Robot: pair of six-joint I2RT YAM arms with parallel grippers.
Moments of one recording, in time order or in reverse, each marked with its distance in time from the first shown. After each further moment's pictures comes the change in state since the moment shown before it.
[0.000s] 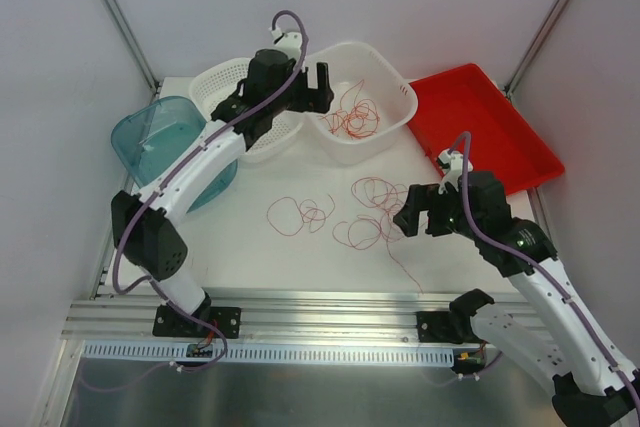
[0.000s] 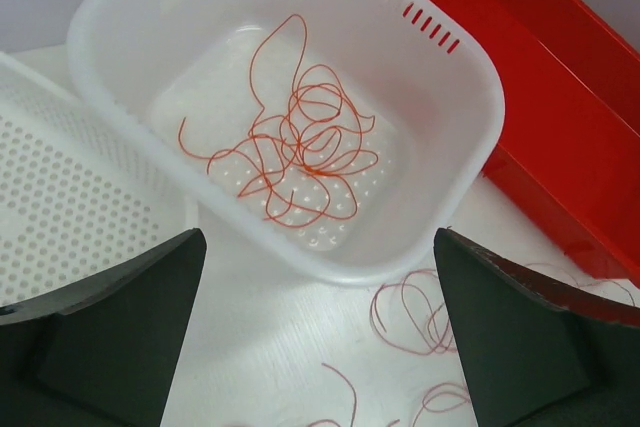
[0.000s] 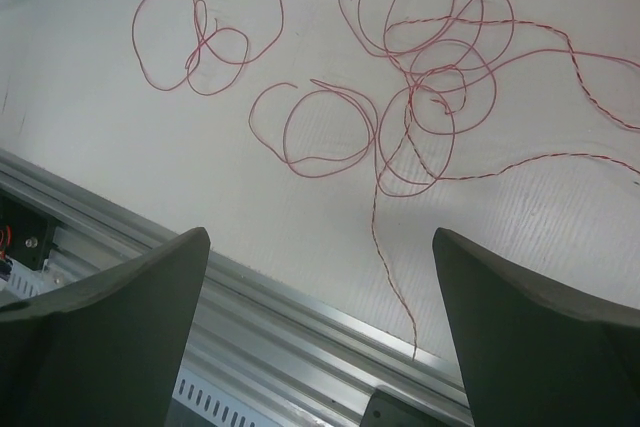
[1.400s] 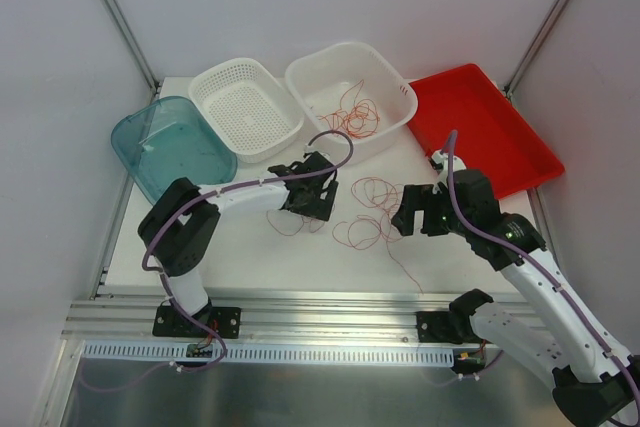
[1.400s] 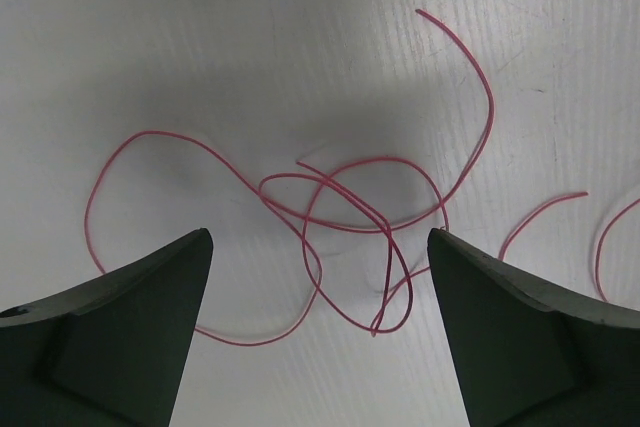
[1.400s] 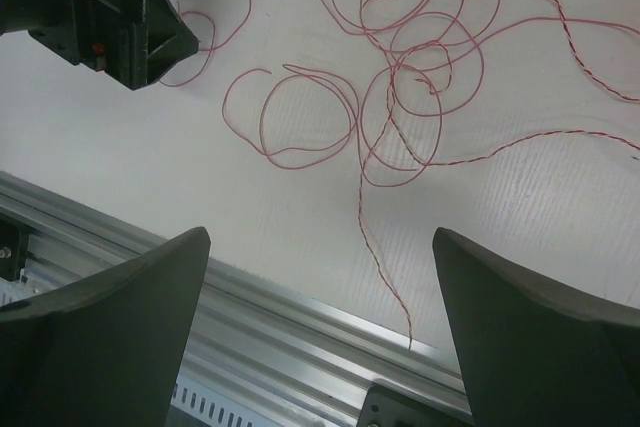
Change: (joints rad) left arm -0.252 0.031 -0.575 -0.177 -0.211 -0.201; right arm 0.023 0.064 -0.023 0.005 0.050 0.036
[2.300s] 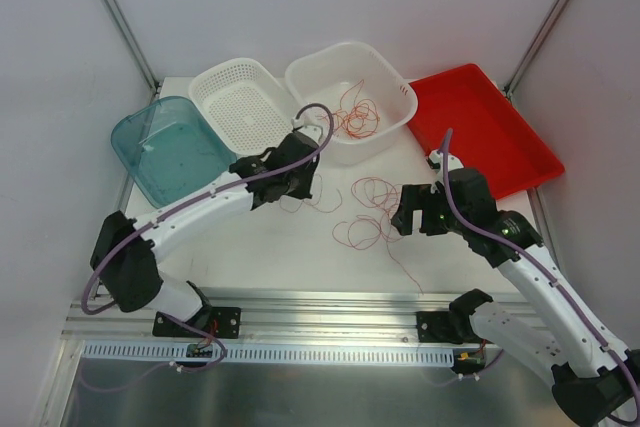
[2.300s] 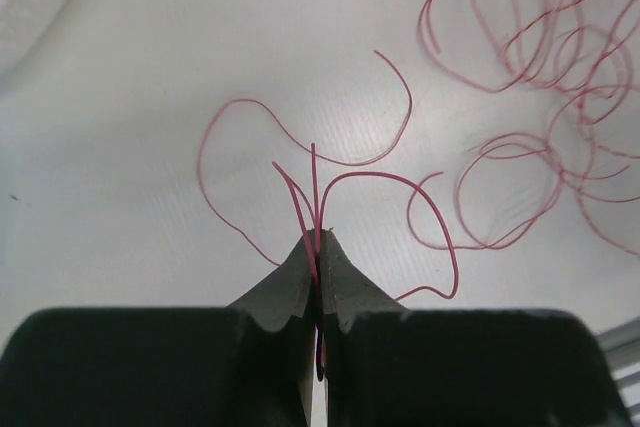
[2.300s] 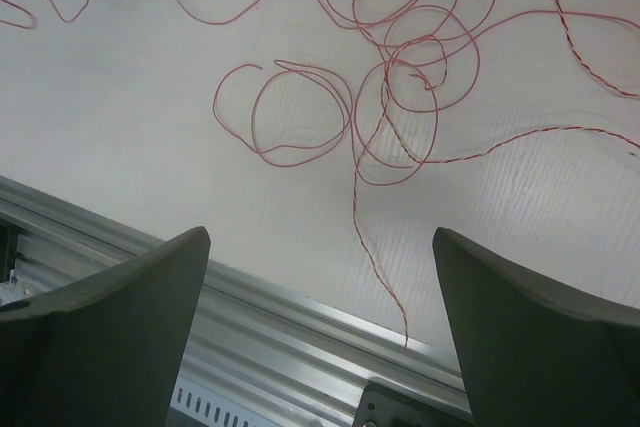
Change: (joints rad) left arm -0.006 -0.271 0.042 -0.069 0.002 0.061; right arm 0.000 0.026 -0.001 -0.001 0.007 -0.006
